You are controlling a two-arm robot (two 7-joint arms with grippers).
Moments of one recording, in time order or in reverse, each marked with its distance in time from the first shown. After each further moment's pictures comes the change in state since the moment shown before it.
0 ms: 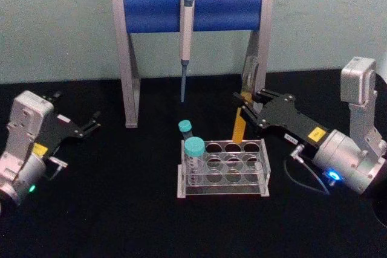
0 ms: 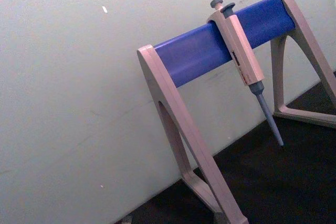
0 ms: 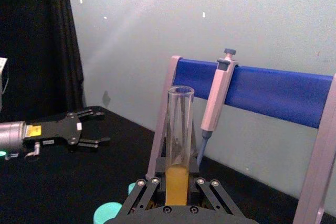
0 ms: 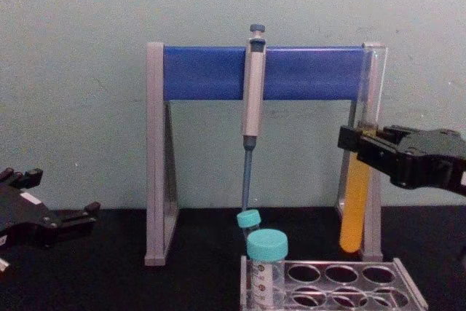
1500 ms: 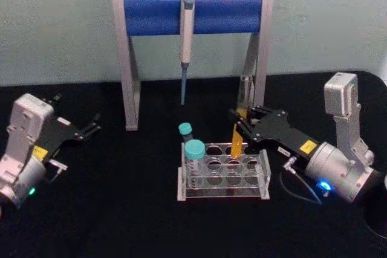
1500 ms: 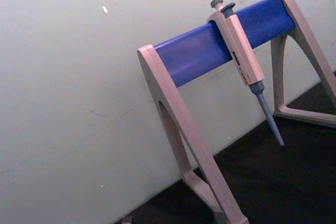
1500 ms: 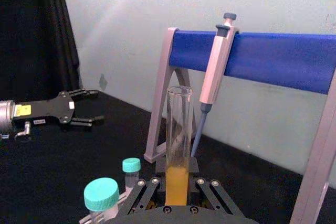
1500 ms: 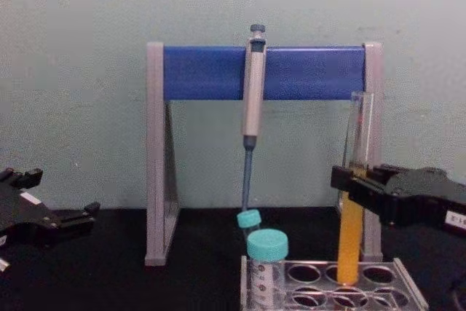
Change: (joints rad) left arm 0.000 0.000 0.000 0.000 0.000 0.000 0.000; right arm 0.027 -0.011 -0.040 0.092 -0.009 -0.006 -0.003
